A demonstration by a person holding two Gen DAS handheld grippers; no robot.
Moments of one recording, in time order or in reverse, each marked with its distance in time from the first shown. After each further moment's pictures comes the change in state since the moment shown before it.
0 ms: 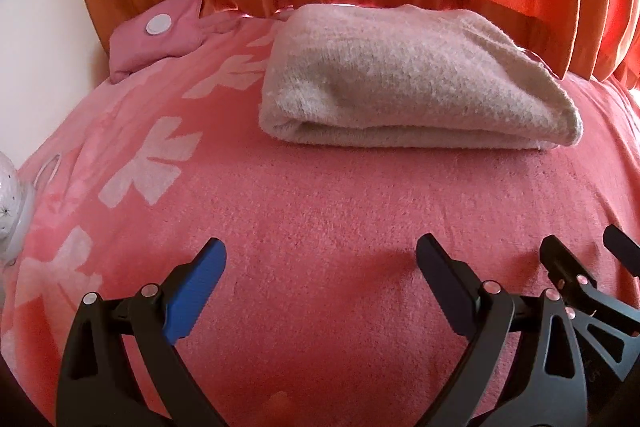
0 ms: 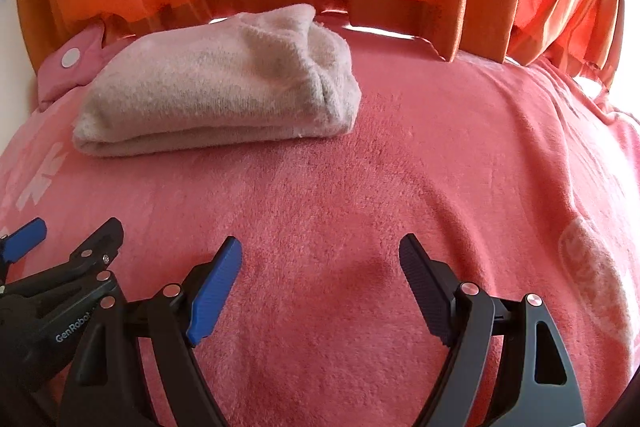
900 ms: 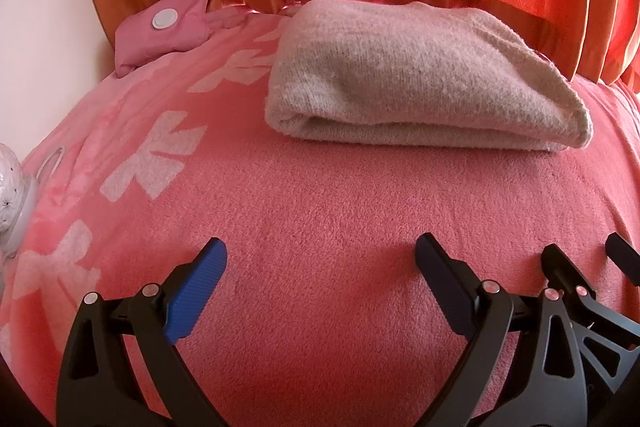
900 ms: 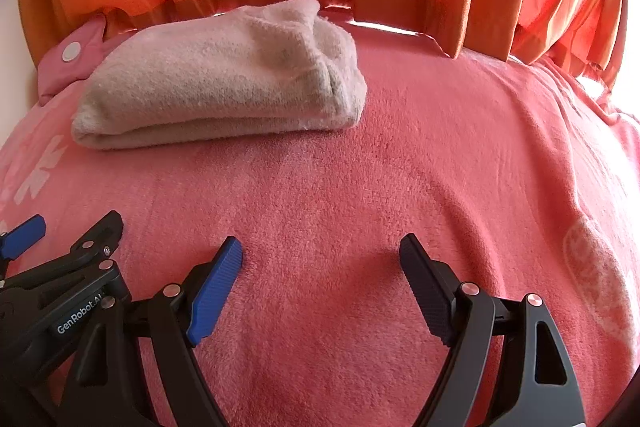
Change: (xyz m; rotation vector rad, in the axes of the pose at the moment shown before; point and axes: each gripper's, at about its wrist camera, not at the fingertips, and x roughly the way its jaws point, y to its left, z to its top) left arm 0.005 0.003 0.000 -0.015 0.006 0.019; right arm 0.002 0.007 -0.003 0.002 0.008 -0.008
